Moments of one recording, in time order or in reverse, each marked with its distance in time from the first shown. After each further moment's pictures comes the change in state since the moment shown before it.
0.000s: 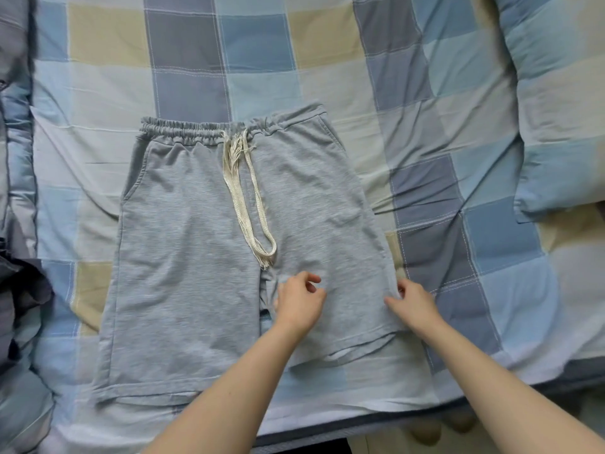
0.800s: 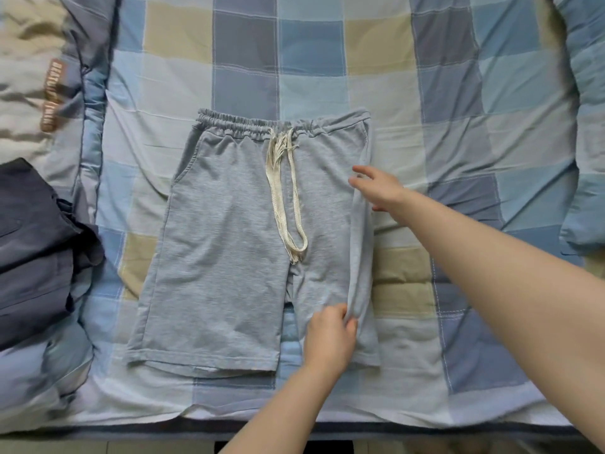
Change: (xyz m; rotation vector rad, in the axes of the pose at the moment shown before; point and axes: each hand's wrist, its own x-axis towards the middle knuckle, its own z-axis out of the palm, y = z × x) left_hand -0.047 -0.017 0.027 0.114 0.112 0.120; right_hand 0.090 -0.203 -0.045 0.251 -0.182 -0.308
